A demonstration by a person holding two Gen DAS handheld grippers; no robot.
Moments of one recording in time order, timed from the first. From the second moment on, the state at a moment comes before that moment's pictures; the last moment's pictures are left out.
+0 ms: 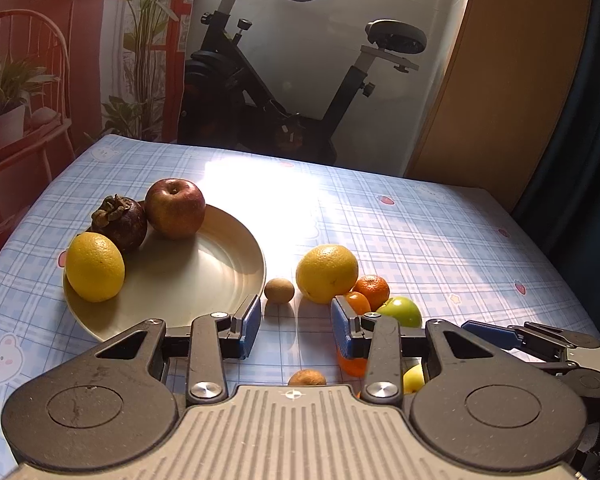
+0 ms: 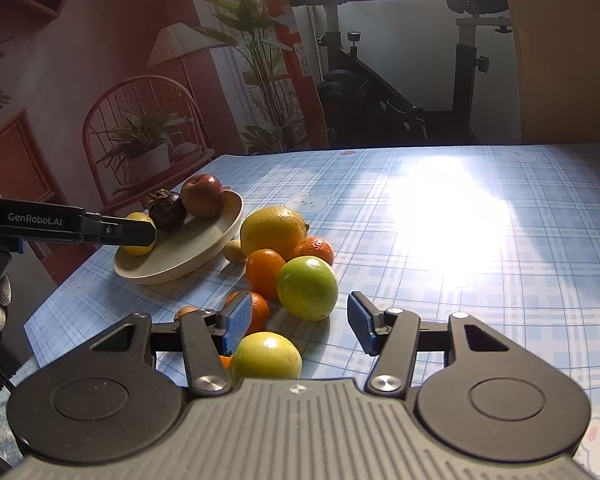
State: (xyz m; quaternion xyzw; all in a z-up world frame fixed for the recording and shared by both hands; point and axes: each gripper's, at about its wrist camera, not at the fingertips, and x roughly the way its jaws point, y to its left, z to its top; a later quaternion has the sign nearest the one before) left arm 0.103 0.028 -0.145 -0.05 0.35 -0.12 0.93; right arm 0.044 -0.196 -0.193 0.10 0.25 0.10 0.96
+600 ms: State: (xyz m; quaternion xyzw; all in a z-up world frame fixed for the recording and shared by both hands) left arm 0.116 0.020 -0.188 -0.03 0.43 -0.18 0.89; right arm 0.053 -0.195 -0.194 0.10 0.26 0.09 0.96
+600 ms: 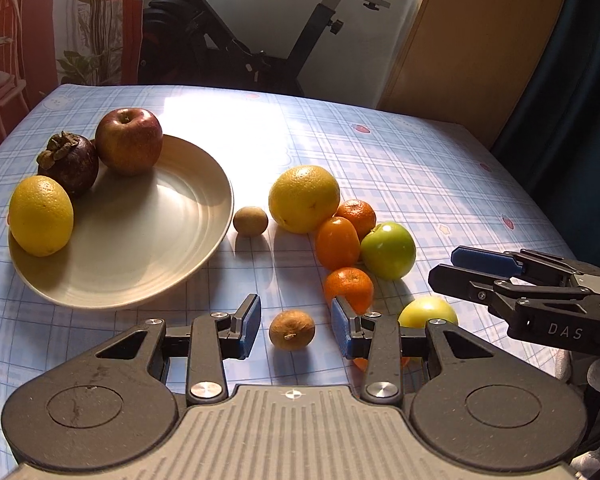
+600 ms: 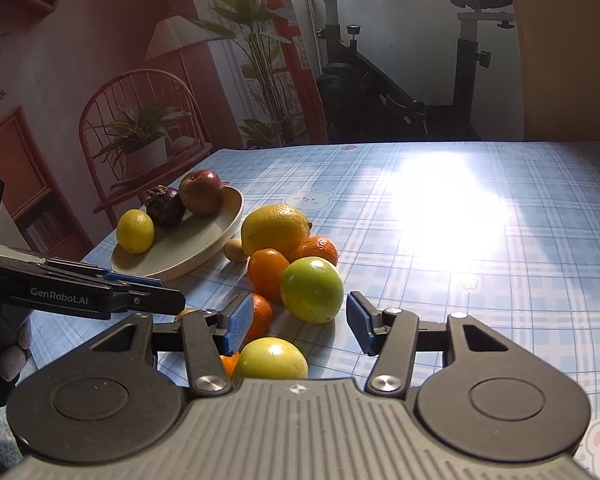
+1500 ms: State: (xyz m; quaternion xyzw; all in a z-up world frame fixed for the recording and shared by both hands) left arm 0.124 0.059 -0.169 -0.07 0.38 -0.14 0.91; right arm 0.099 -0.171 -0.168 -0.02 0.27 0.15 0.95
